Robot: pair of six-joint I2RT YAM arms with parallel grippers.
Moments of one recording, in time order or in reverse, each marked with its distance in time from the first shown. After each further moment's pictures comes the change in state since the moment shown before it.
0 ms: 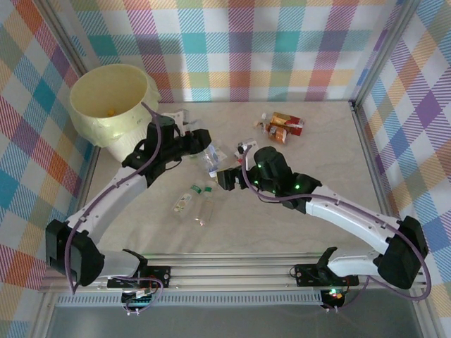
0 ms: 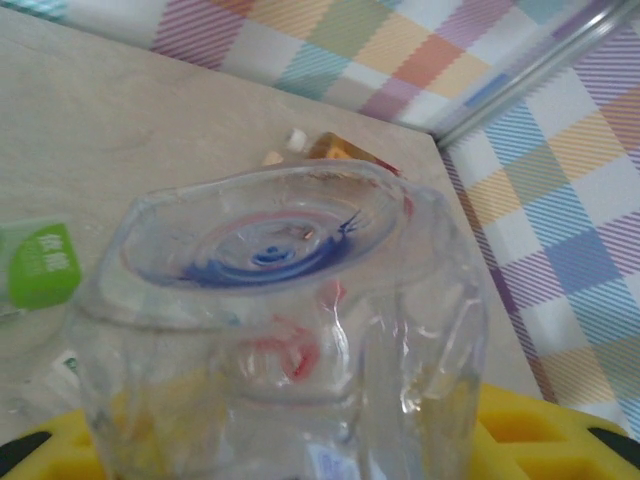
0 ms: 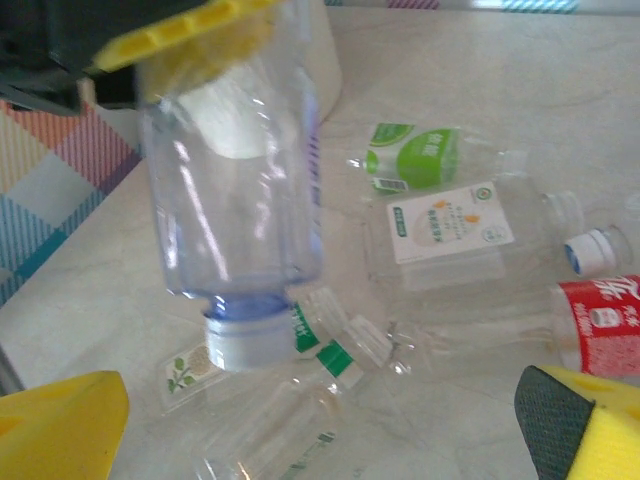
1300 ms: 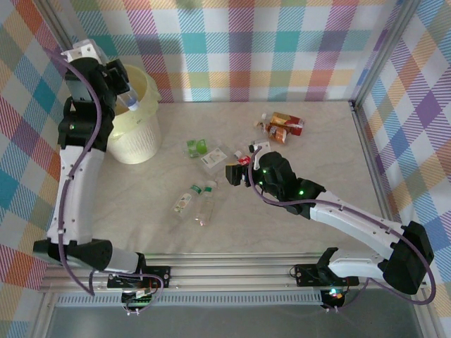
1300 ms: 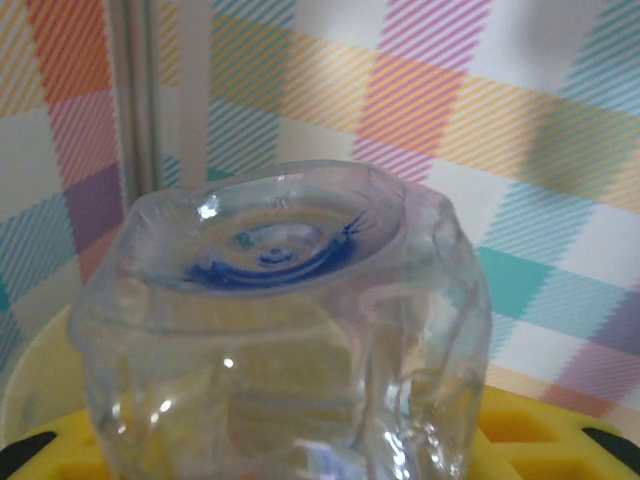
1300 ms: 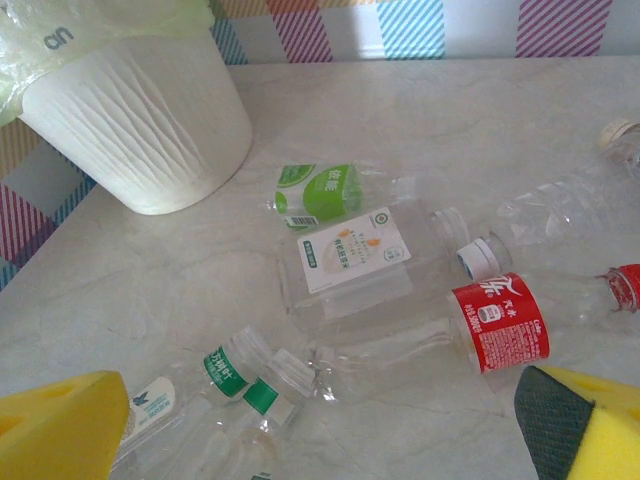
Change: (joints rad) left arm 0.366 0.125 0.737 -0.307 -0.520 0.349; right arm 0.000 -0.047 -0.065 0.051 0.190 0.062
